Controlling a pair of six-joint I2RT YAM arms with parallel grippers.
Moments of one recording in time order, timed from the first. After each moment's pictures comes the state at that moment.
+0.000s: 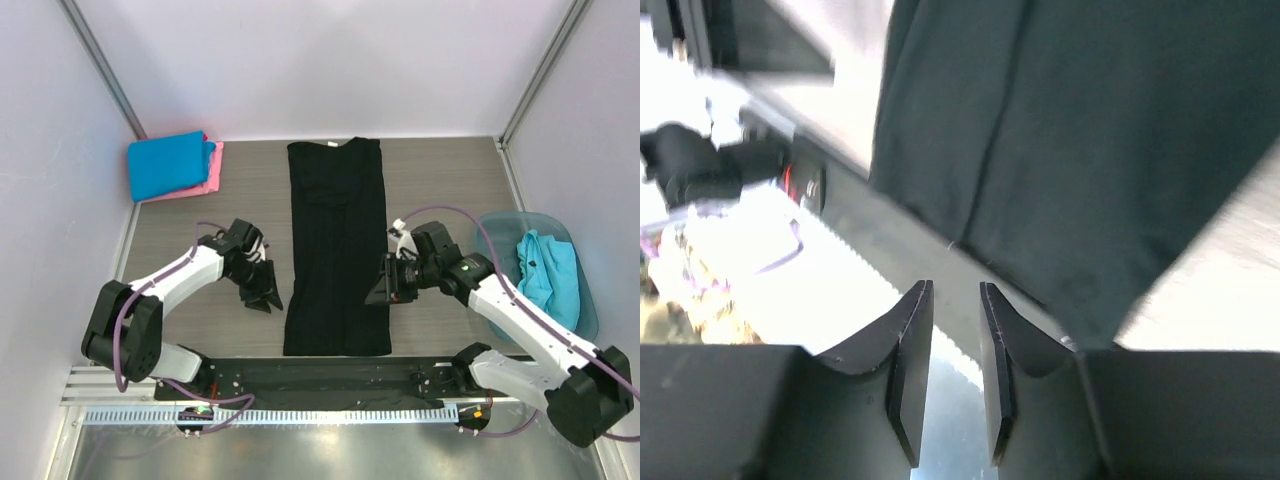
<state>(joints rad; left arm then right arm) -0.44 1.41 0.81 -0.73 0.42 -0.59 0.50 1.01 0.76 -0.65 -0.50 0.58</state>
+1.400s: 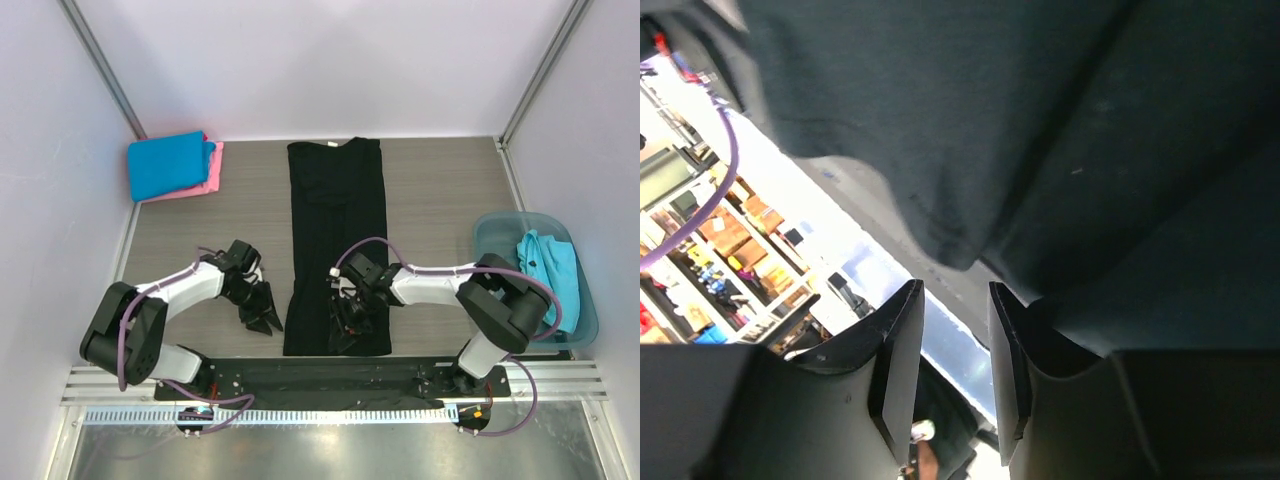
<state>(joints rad) -0.43 1.40 0.62 -0.65 0.49 -0.72 0.86 1.61 0.73 -0.30 -0.68 0.75</state>
